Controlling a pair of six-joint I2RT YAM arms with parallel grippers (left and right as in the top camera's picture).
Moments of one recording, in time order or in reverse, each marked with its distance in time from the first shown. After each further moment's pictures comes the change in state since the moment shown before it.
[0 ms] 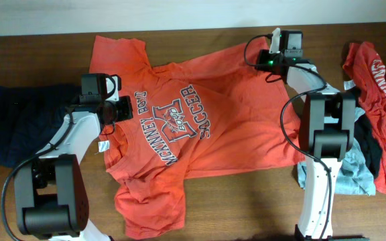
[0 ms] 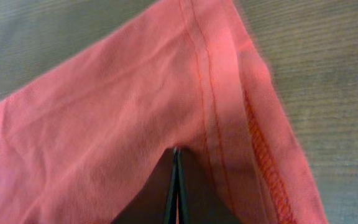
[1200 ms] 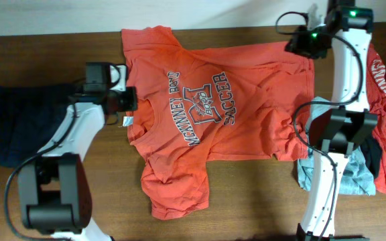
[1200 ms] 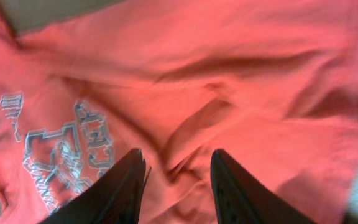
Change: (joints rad) left arm -0.062 0.034 0.118 -0.062 0.023 0.065; right arm -0.119 0.118 0.949 -1.240 -0.149 -0.171
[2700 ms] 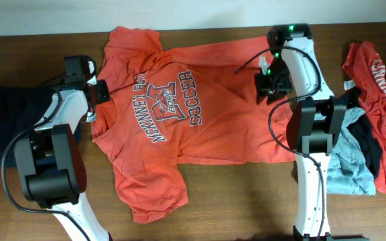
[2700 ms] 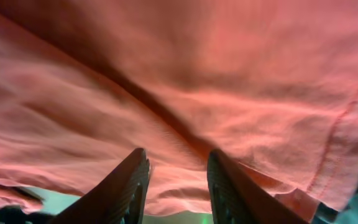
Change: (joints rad) left arm 0.163 0.219 0.177 0.024 -0.283 -0.005; right arm 0.186 -0.013 -0.391 -0.218 0.222 -0.048
